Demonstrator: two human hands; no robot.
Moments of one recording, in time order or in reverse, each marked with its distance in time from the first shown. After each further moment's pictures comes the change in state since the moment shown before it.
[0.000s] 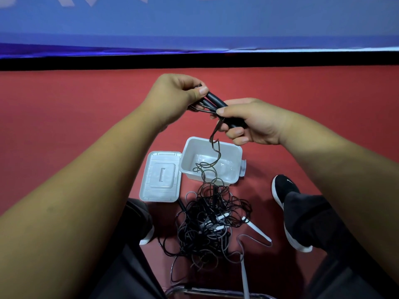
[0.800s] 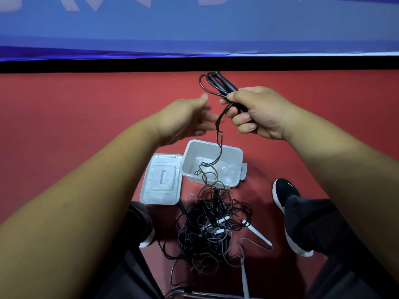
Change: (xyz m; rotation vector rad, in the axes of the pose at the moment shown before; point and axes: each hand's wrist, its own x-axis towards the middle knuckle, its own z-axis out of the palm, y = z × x) left_hand -0.003 -0.014 0.016 -0.239 -0.334 -0.403; right_hand 0.003 -0.019 -0.006 0.092 0.200 -0.068
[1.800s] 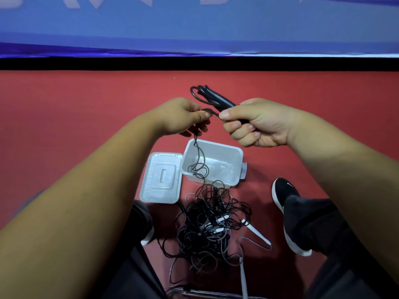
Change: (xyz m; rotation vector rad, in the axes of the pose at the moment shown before) left_hand 0.000 -0.004 -0.023 0.554 0.085 0.094; right_hand -0.012 0.005 0.001 0.009 -0.291 0.214
